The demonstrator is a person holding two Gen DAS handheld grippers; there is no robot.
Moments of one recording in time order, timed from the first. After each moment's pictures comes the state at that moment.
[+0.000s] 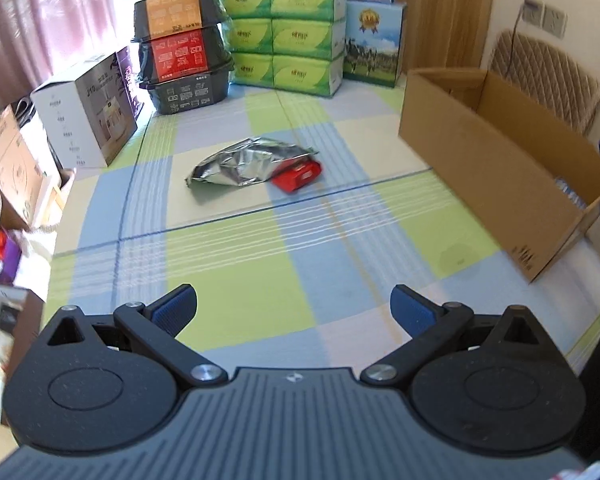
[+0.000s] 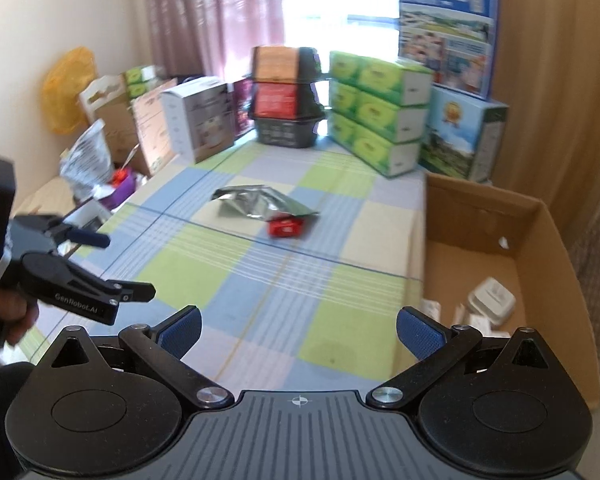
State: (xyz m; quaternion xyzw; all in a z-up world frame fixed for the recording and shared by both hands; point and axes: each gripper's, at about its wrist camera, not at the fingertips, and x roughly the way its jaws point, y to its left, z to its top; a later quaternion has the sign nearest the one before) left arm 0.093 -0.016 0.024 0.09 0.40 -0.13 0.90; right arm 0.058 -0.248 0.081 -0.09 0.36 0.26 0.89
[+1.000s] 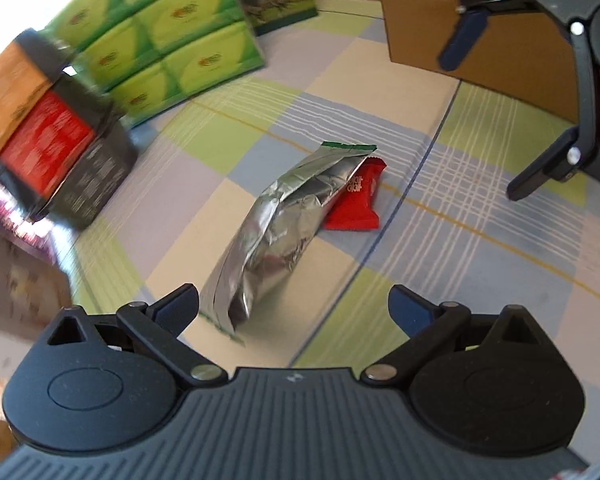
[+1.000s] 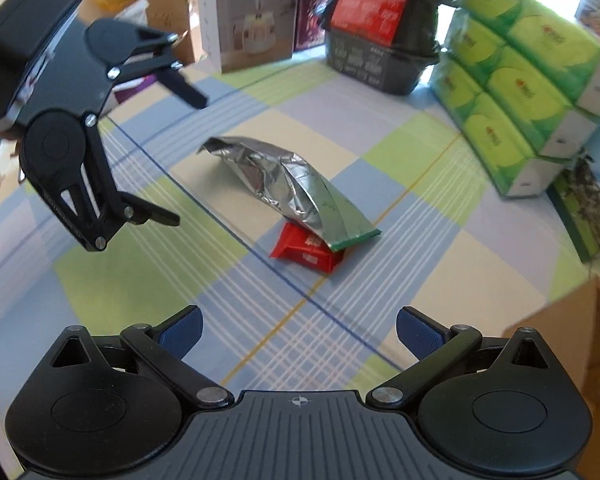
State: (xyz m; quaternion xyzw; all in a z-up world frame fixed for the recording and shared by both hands) left arm 0.308 -0.007 -0.039 0.35 0.39 -0.32 0.79; right arm 0.277 -0.128 -0.031 -0.23 0.44 0.36 0.79
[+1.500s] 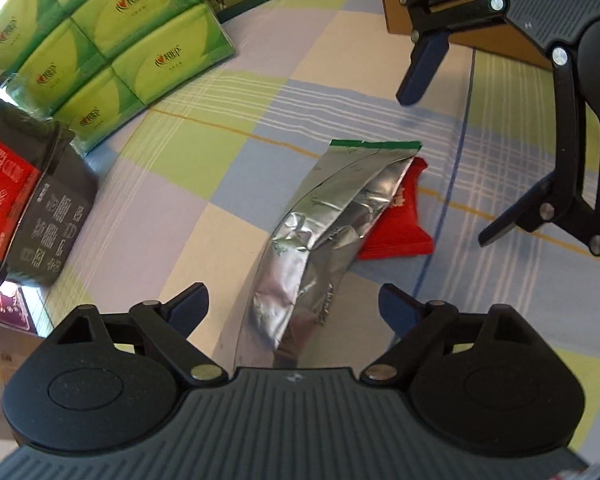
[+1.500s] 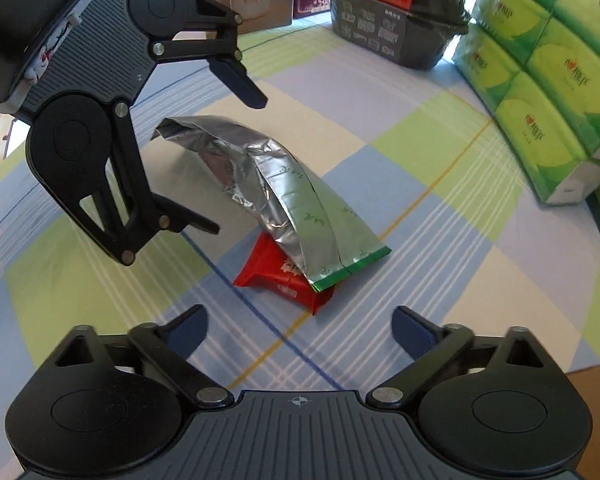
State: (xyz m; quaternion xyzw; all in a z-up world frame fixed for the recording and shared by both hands) left arm 0.367 -0.036 -0.081 0.39 0.39 -0.36 0.75; right arm 0.335 -0.101 -0.082 -0.25 0.47 0.37 0.77
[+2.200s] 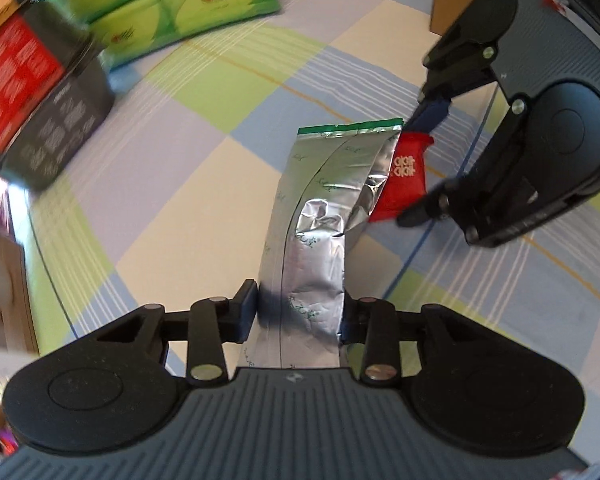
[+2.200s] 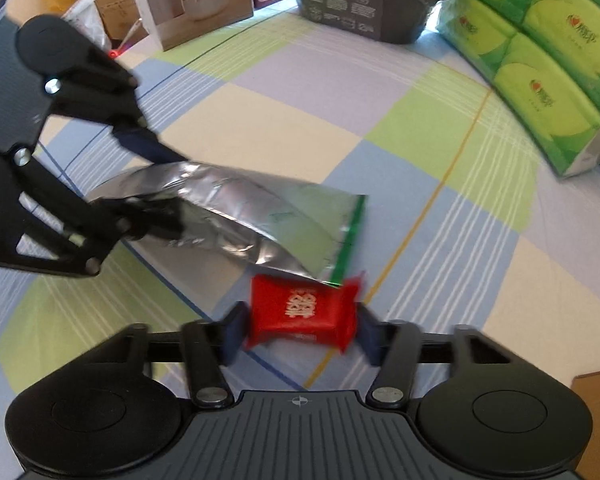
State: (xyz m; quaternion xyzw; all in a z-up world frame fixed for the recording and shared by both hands) left arm 0.363 -0.011 -0.073 0.29 0.48 -0.31 0.77; right arm 0.363 -0.071 -0.099 -0.19 0.51 0.32 0.78
